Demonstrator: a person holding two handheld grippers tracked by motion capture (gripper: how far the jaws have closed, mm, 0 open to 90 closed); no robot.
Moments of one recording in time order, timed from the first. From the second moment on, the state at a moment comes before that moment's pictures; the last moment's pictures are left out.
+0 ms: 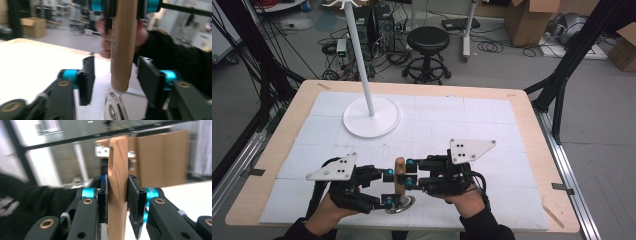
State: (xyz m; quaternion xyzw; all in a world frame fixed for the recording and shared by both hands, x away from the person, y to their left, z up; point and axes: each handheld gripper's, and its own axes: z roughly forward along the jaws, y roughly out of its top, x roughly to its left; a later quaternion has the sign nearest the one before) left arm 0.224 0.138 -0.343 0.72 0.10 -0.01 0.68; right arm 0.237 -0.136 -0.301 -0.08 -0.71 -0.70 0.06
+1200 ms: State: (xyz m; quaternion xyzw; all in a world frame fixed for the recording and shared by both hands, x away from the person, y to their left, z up) left arm 0.237 0.125 -0.339 0.74 0.14 -0.01 0.66; right arm 0.228 -0.130 -0.310 -0.20 -0.69 -0.69 -0.02
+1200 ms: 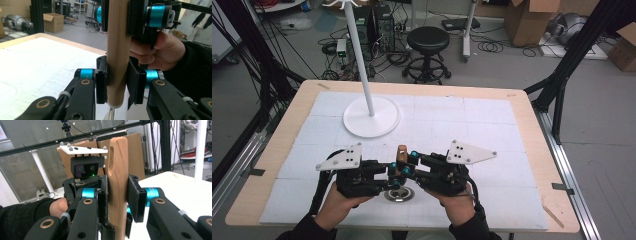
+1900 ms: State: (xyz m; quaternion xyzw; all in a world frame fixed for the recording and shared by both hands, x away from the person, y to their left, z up) left arm 0.299 0.151 -0.303 0.72 0.21 0.08 0.66; right arm 0.214 -0.239 -0.338 -0.34 -0.68 -0.62 -0.21
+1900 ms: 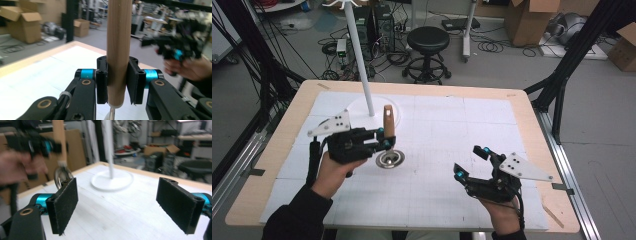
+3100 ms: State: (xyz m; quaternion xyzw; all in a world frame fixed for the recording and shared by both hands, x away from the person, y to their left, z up) left arm 0.434 0.179 -0.181 0.68 0.32 0.20 0.63; right arm 0.212 -0.280 -0.359 -0.37 -0.68 -0.60 -0.20
